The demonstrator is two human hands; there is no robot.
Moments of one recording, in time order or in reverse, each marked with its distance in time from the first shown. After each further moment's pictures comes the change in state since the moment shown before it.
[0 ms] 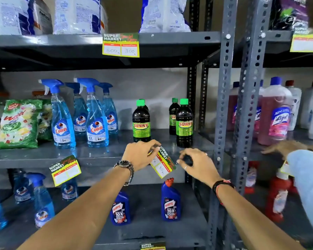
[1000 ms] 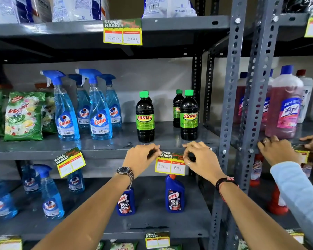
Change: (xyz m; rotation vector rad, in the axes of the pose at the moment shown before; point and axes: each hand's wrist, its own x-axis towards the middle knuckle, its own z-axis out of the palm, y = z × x) left_hand -0.029 -0.013 0.029 -0.185 0.016 -0.048; right_hand -0.003 0.011 0.015 -0.138 0.011 -0.094
